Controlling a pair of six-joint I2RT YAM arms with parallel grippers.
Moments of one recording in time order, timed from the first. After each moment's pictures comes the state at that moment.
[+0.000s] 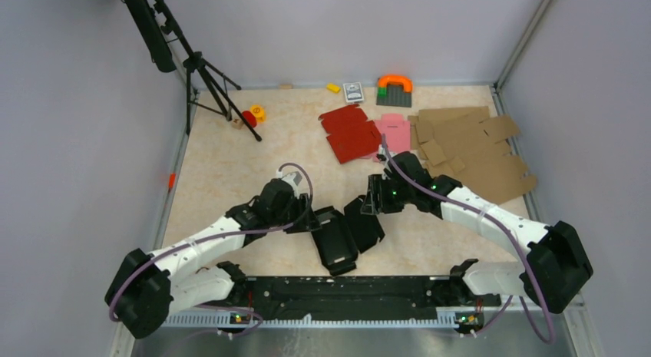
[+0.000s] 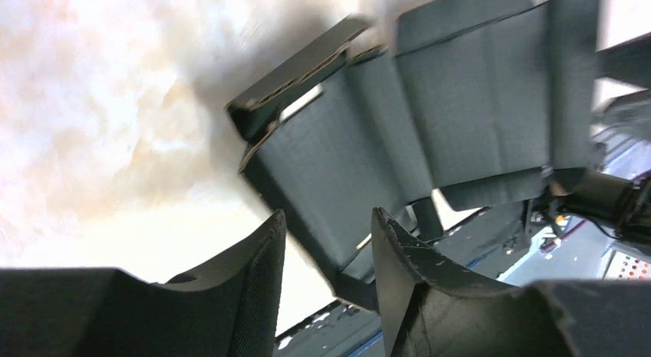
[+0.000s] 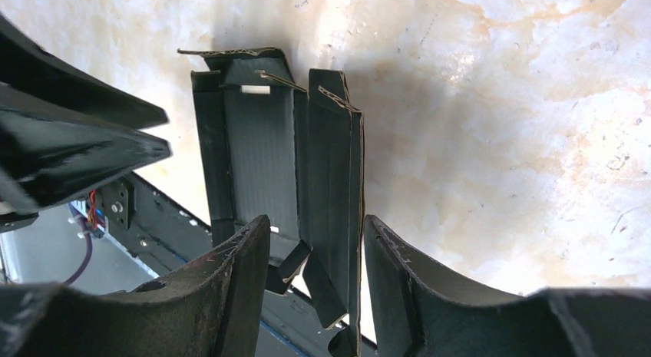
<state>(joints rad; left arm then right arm) -0.68 1.06 0.54 -0.25 0.19 -0.75 0.70 1.23 0.81 -0.45 -0.20 0.56</state>
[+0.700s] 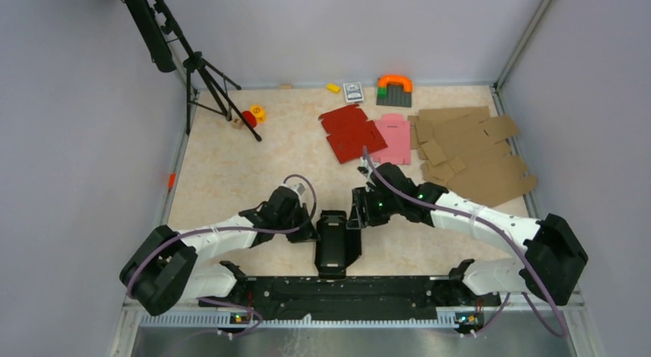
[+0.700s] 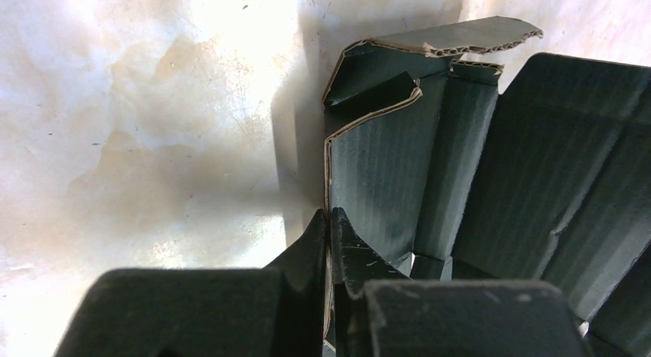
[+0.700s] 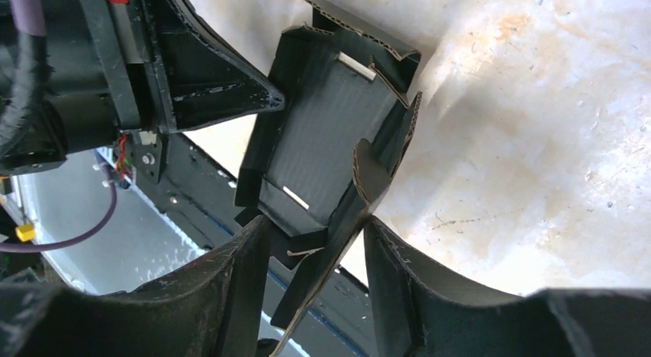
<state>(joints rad) -0.68 1.23 0.41 -0.07 0.27 -0.87 0.85 1.25 0.81 -0.40 -0.25 0.63</state>
